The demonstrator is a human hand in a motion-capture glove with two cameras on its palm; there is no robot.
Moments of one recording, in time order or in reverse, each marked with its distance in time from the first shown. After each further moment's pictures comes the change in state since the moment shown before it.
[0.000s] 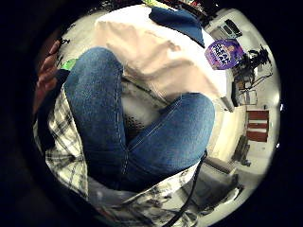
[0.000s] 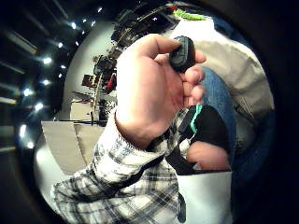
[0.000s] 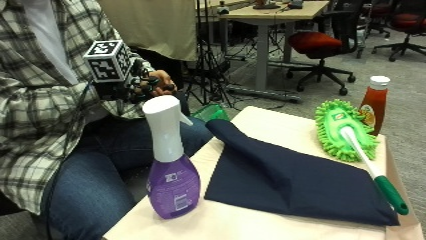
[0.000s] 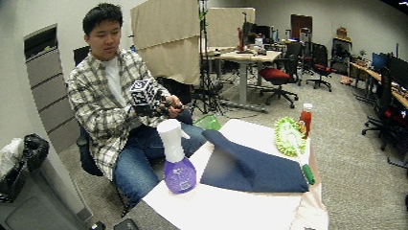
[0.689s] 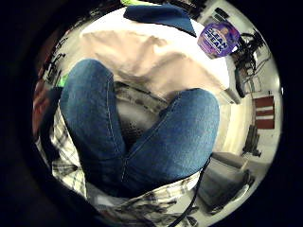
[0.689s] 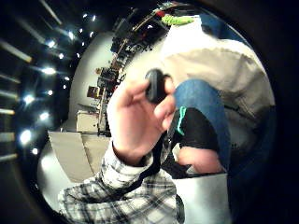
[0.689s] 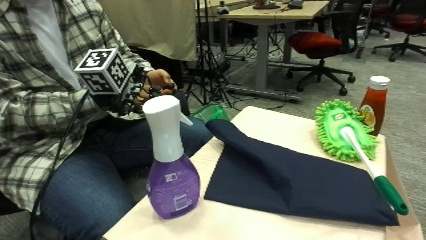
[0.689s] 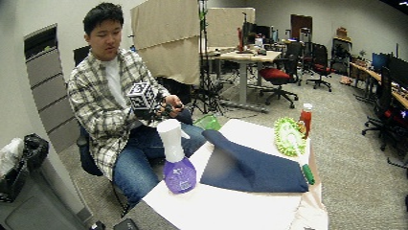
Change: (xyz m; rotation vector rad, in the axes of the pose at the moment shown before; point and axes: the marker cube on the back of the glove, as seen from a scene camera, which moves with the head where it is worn) arm 0.053 -0.022 -0.009 0.096 -0.109 0.146
